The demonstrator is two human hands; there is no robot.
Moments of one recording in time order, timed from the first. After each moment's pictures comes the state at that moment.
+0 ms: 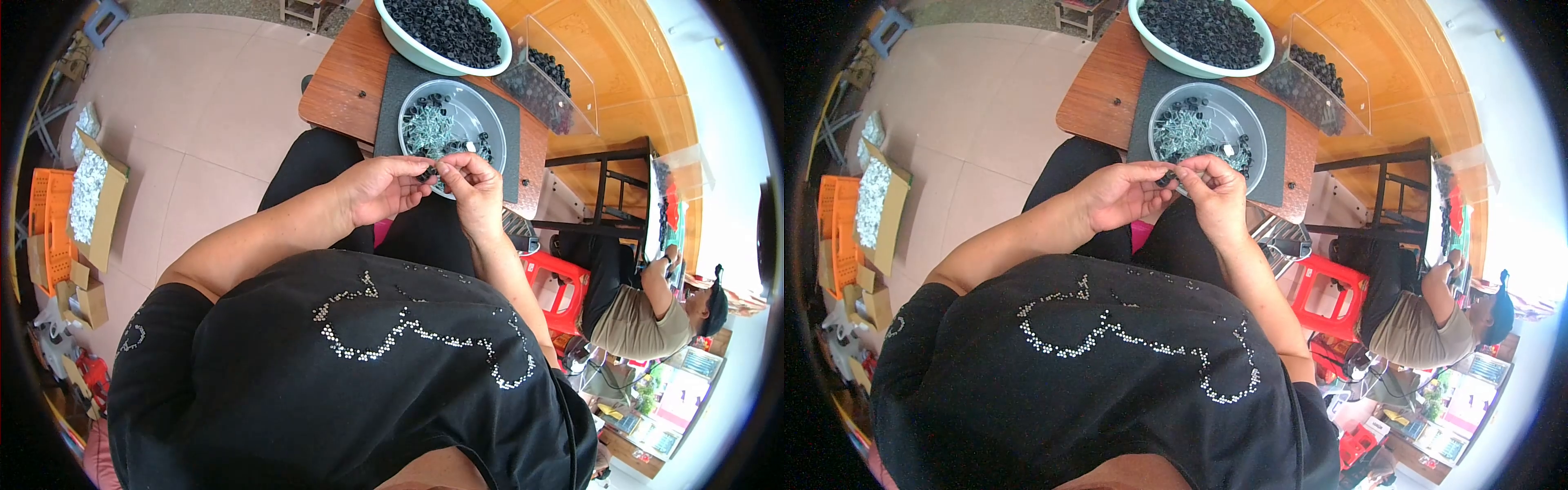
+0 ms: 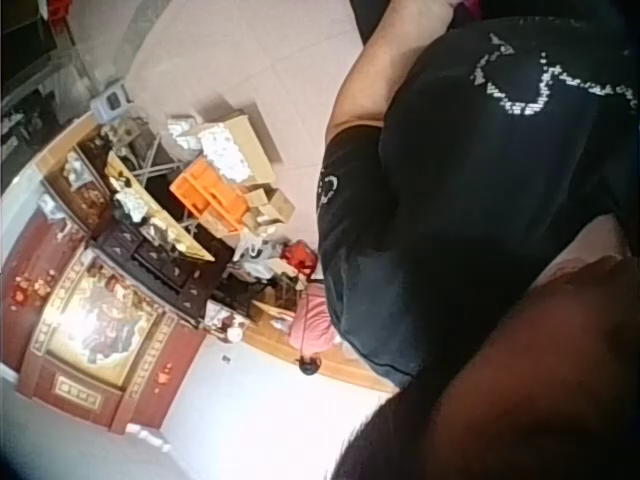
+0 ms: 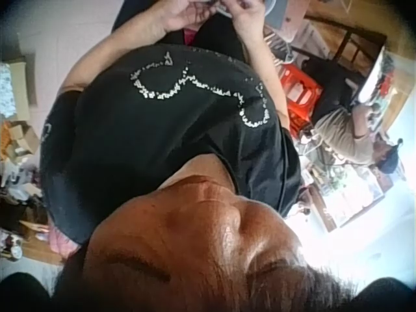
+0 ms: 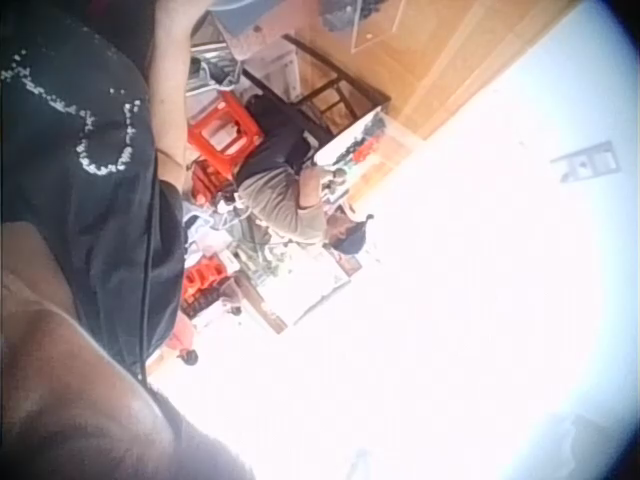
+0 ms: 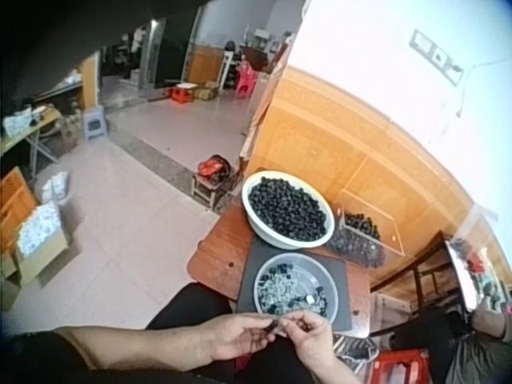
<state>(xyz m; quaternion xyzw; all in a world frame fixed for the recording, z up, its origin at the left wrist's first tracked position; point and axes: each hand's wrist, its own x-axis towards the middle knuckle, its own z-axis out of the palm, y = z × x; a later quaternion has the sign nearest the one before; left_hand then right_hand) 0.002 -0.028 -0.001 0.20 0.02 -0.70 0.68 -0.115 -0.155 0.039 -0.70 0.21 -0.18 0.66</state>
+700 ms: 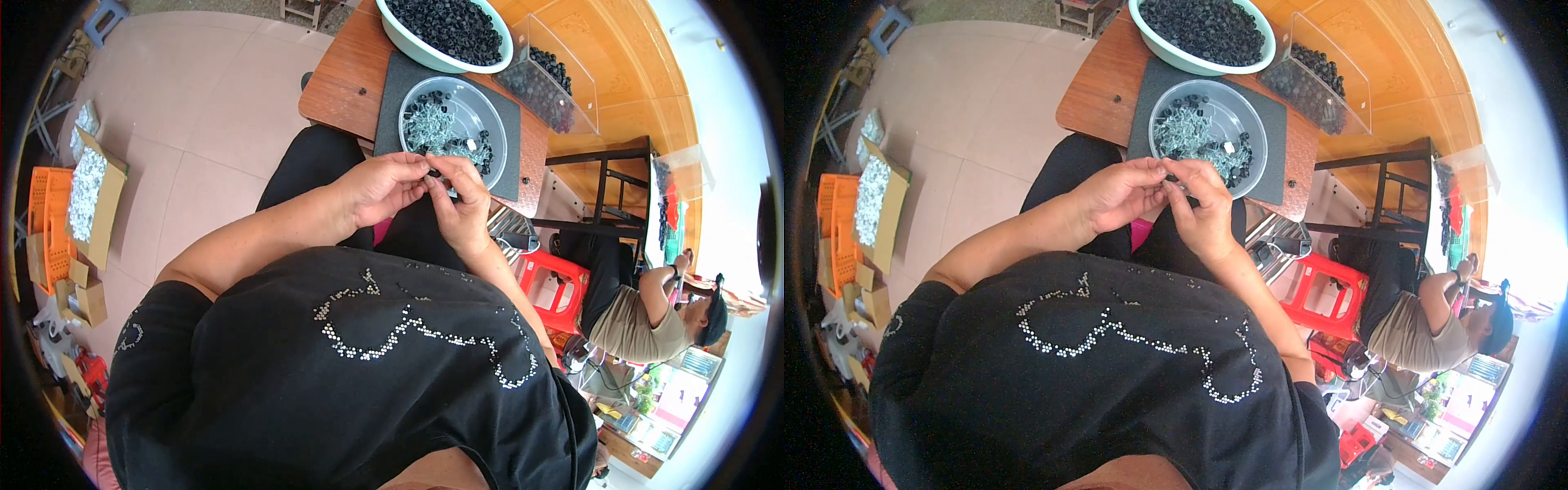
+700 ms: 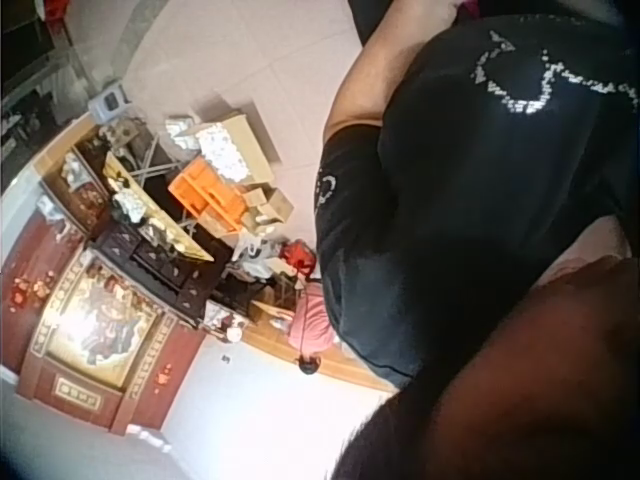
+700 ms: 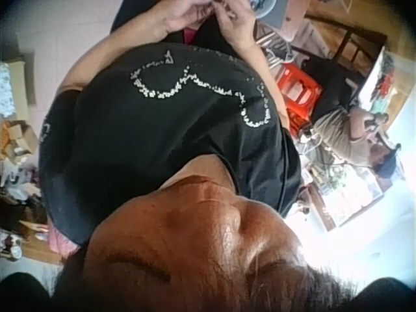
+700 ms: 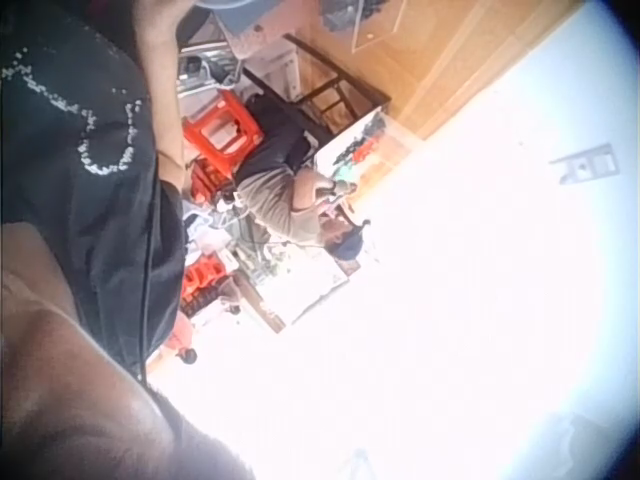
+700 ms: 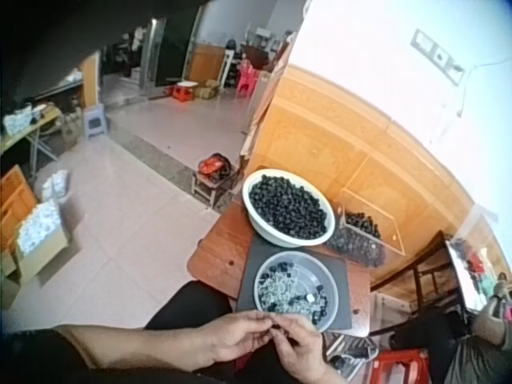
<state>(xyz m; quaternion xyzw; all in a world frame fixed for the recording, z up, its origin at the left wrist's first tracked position) -0.007 -0.028 -0.010 0.19 -0.03 -0.66 0.73 -0.120 -0.137 0.038 -0.88 0.10 -0.25 0.40</state>
